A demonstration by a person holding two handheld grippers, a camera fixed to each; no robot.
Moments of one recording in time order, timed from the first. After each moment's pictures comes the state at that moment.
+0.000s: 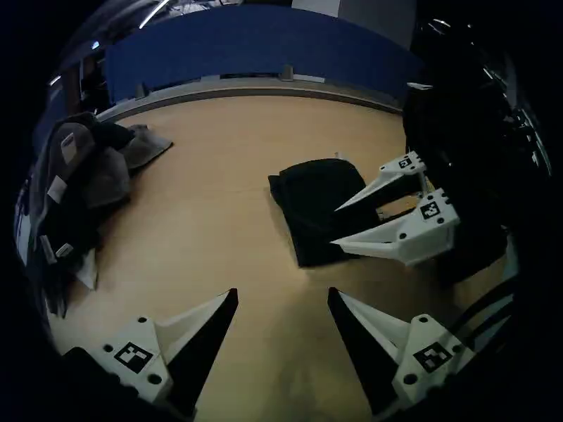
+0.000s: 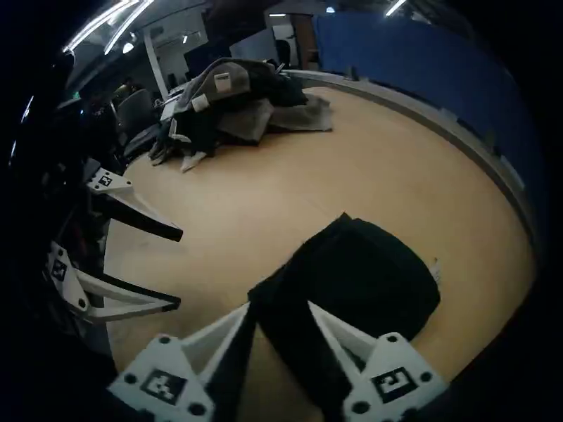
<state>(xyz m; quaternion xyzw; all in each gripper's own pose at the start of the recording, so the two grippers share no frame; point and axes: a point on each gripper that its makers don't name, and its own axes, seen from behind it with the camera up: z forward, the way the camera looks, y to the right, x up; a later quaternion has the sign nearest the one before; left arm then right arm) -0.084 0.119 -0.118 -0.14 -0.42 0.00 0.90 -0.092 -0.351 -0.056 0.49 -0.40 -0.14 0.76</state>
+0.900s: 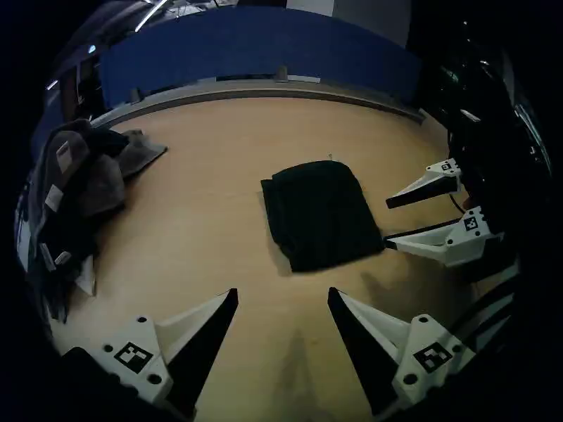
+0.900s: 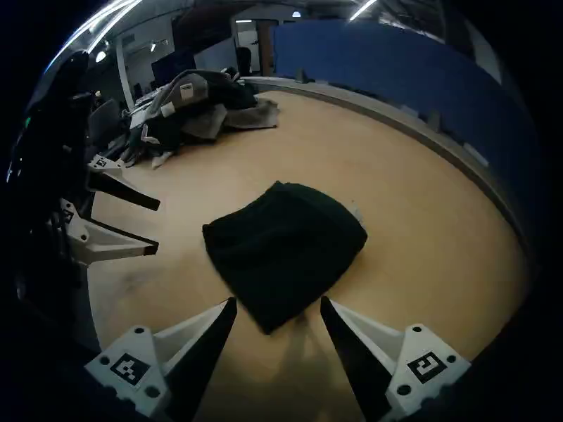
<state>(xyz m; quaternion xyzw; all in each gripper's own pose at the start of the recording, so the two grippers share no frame) -0.080 0.128 -0.115 -0.14 -0.42 0.01 0.90 -0.090 -0.259 -0.056 0.40 -0.39 -0.14 0.82</state>
